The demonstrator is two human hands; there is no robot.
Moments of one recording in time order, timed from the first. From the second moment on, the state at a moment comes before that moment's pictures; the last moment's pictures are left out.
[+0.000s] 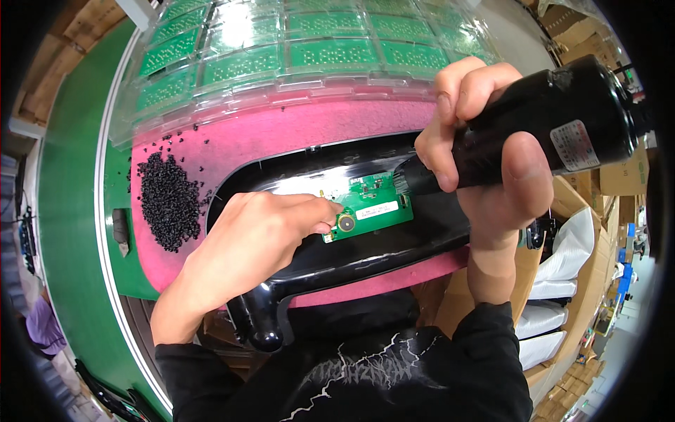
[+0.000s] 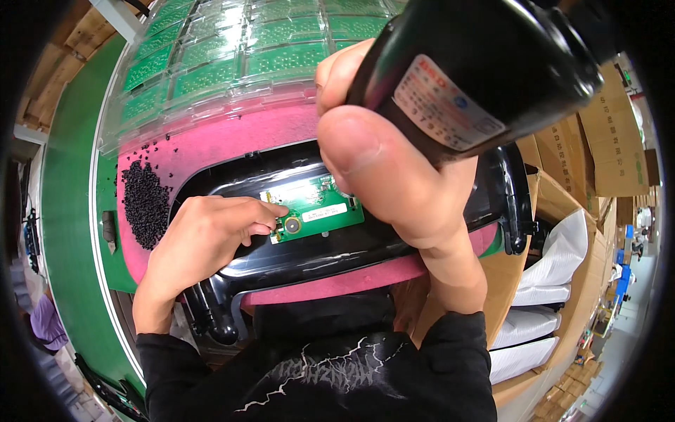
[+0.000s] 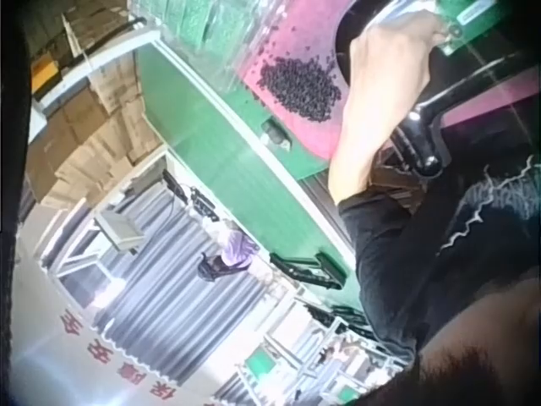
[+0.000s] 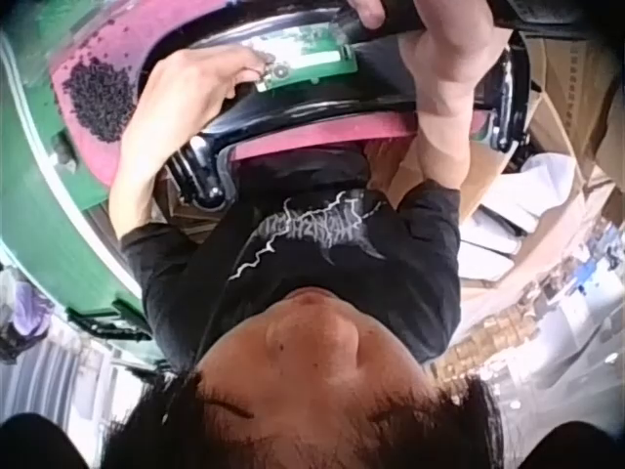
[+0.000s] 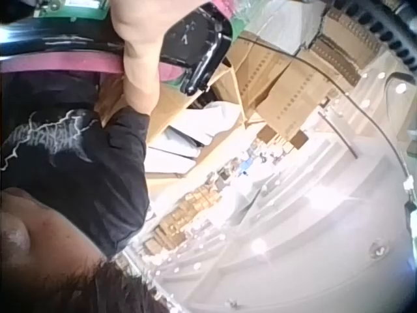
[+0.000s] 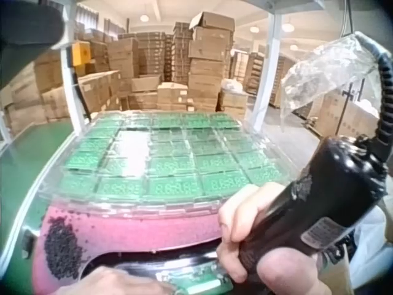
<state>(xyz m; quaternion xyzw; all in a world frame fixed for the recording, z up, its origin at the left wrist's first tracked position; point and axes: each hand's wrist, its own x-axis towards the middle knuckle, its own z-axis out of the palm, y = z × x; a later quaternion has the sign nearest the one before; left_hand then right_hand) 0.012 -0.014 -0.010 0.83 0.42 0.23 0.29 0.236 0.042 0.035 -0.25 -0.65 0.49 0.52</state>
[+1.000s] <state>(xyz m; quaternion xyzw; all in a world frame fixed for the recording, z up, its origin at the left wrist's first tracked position) 0.002 -0.010 -0.018 0.82 0.36 0.37 0.24 0.209 0.015 0.048 -0.02 -0.59 0.51 0.62</state>
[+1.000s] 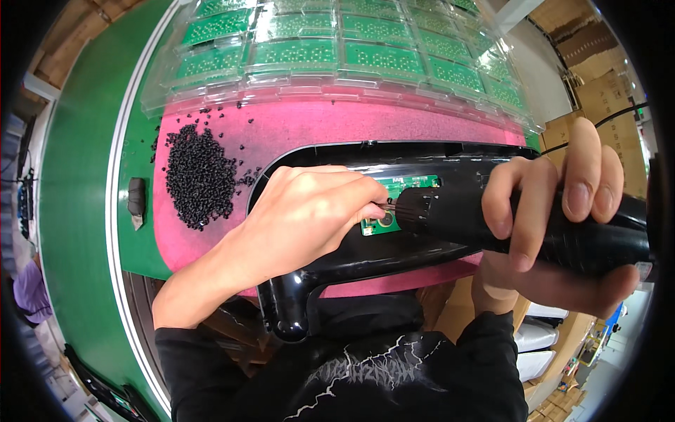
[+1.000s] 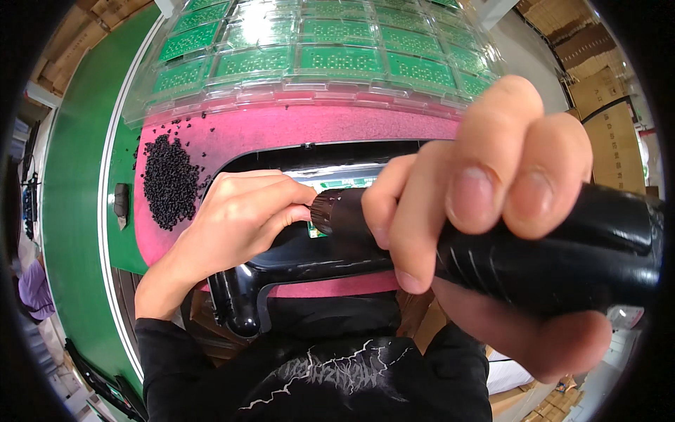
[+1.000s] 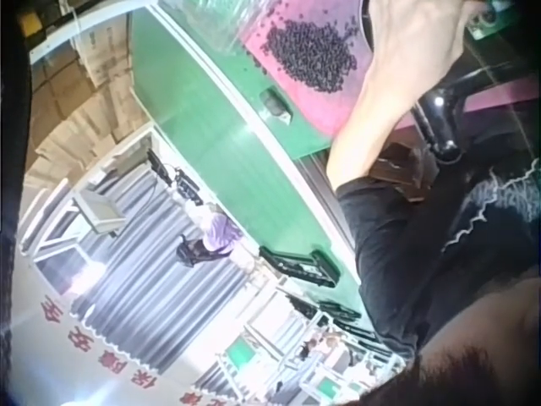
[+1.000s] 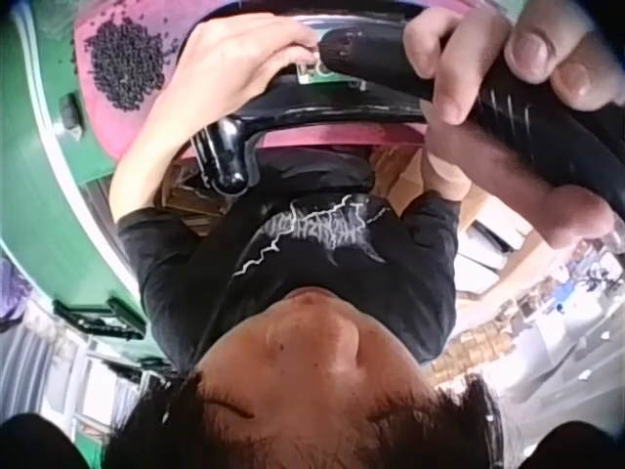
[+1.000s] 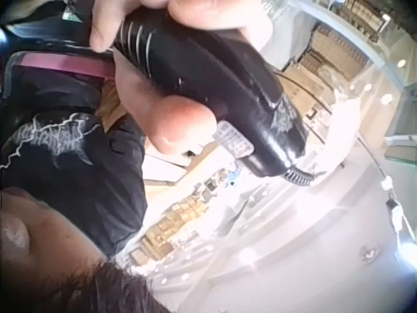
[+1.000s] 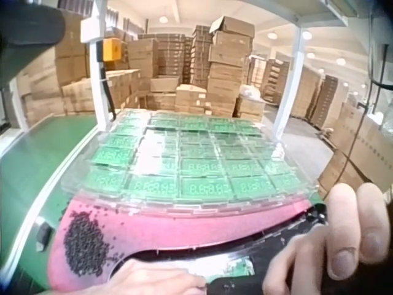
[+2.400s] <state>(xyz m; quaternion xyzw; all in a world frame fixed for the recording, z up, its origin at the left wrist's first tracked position) -0.005 -0.013 -0.020 0.82 0.41 0.31 0.27 0.203 0.021 0.041 0.01 -0.52 0.58 0.63</state>
